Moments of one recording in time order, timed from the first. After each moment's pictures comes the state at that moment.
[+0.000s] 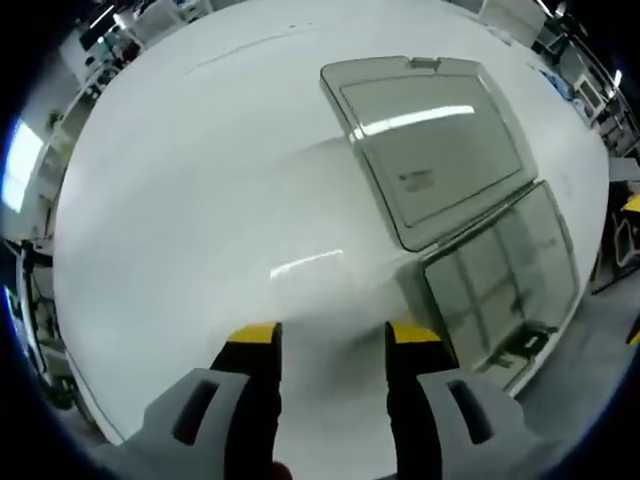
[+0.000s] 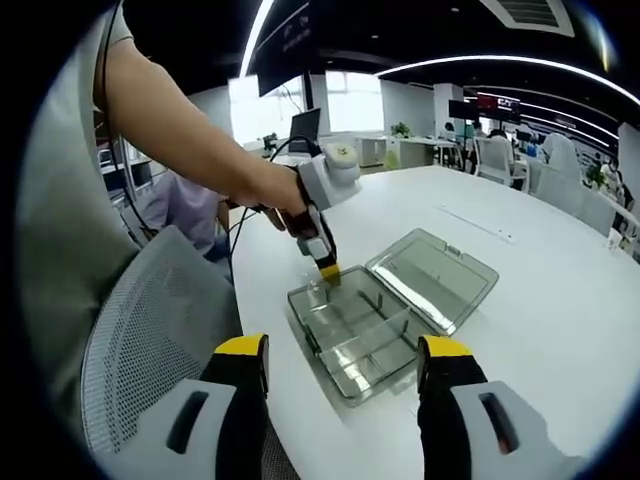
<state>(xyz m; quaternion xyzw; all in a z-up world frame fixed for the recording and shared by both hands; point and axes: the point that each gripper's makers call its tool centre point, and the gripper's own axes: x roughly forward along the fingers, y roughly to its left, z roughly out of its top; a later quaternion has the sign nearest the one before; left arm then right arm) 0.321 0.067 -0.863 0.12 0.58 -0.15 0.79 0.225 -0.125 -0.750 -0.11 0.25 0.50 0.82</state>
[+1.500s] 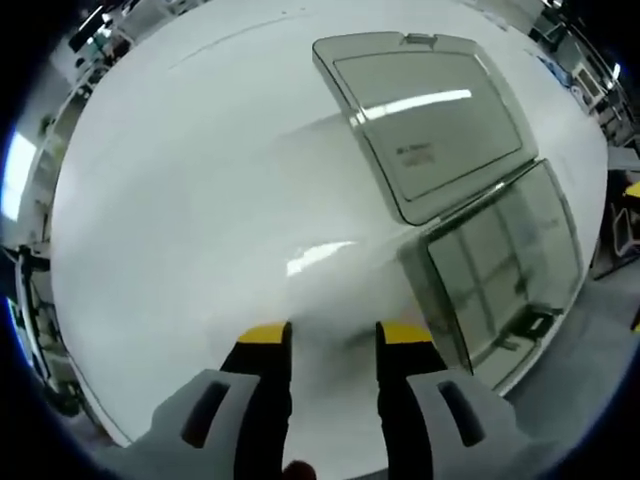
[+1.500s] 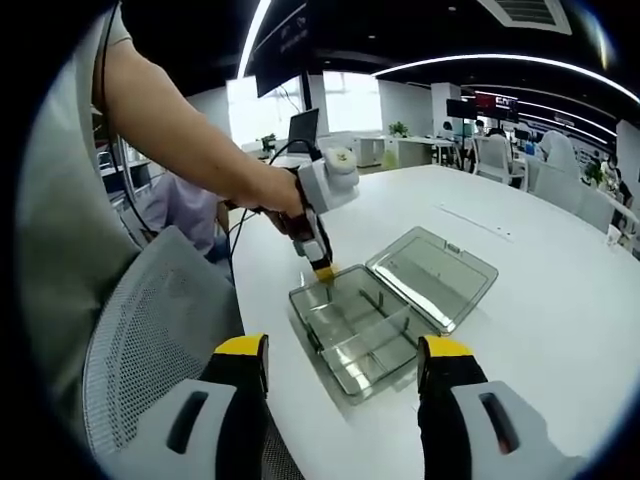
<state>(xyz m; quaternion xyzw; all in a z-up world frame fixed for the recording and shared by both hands) 0.309 0.071 -0.867 0.13 0.60 -0.16 0.77 0.222 -0.125 -0.750 -0.11 0.25 0.49 0.83</state>
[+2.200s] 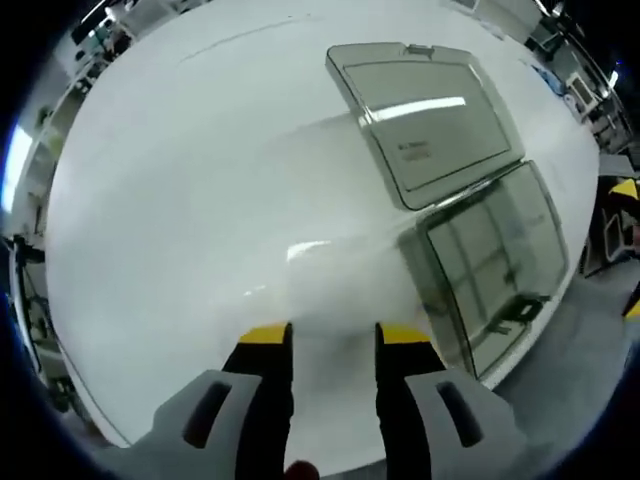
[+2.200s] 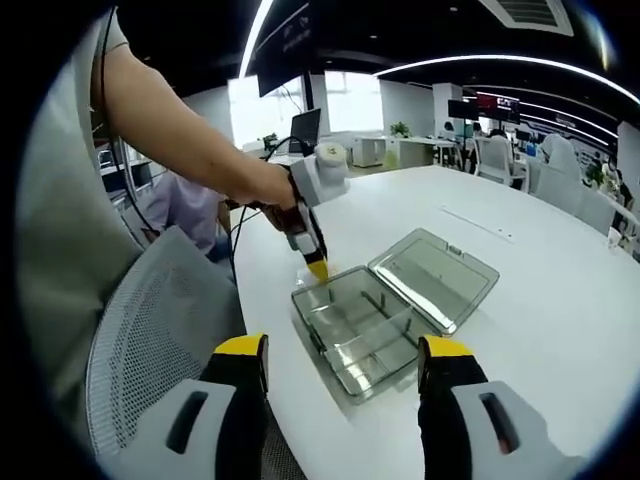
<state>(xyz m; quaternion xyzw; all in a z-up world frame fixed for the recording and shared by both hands) 0.301 0.082 -0.856 0.10 0.60 -0.17 0.78 0.220 -0.124 -0.746 -0.11 0.25 0.50 0.82</state>
